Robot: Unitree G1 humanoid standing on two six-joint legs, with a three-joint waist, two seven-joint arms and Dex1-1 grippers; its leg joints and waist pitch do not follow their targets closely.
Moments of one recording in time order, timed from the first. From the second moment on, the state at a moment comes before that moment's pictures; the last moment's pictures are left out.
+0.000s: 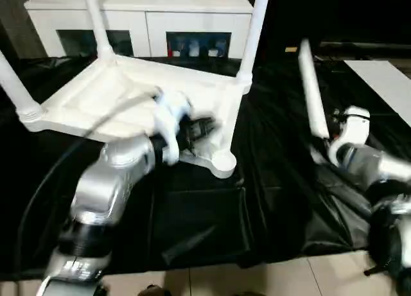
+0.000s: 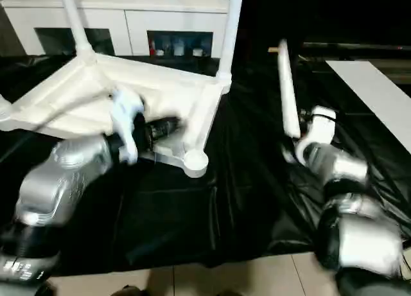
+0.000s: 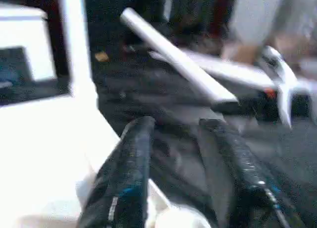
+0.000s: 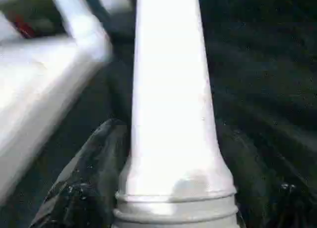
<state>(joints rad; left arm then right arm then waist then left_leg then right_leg) -0.54 0.20 -0.02 -0.04 -0.31 0.58 -0.56 -0.73 -0.34 -0.36 0.90 0.24 0.26 0.36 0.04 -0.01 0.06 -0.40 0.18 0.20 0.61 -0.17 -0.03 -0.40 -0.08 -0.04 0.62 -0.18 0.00</state>
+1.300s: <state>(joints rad) -0.76 0.01 0.22 0.14 -0.65 0.81 -0.45 -0.34 -0.18 0.06 0.04 0.30 0.15 0.66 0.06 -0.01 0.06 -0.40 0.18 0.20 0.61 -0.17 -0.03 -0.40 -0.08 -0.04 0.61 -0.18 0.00</state>
